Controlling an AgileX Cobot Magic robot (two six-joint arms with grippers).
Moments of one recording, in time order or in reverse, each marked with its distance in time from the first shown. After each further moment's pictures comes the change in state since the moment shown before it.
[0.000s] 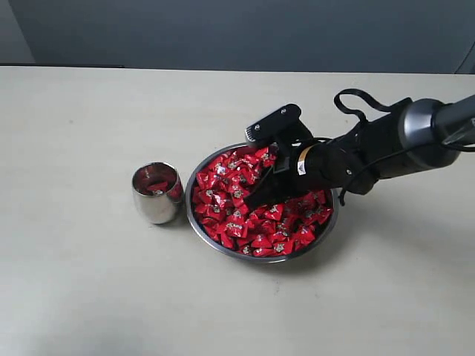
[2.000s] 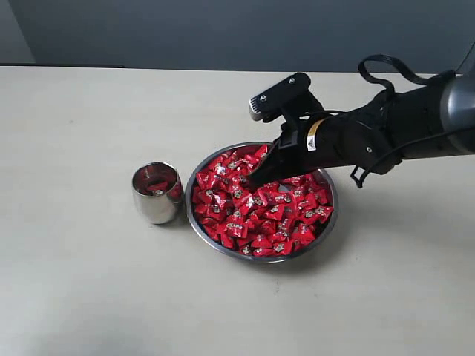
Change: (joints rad) left arm 0.000 0.000 0.000 0.000 0.000 0.000; right arm 0.000 -0.152 -0.004 -0.016 0.078 -0.002
